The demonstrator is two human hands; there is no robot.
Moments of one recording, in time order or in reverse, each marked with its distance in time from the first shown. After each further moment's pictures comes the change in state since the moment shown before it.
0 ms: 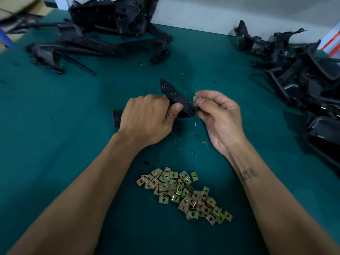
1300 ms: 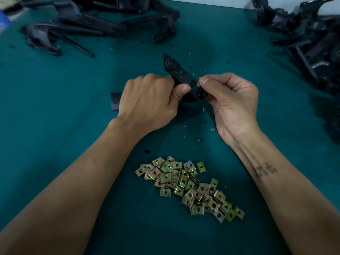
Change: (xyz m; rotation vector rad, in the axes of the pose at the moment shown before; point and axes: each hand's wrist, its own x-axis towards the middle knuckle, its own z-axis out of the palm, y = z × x) left_hand 0.000 0.003 0.004 -0.023 0.047 -0.013; right_hand 0.003 0.013 0.004 0.023 0.086 -0.058
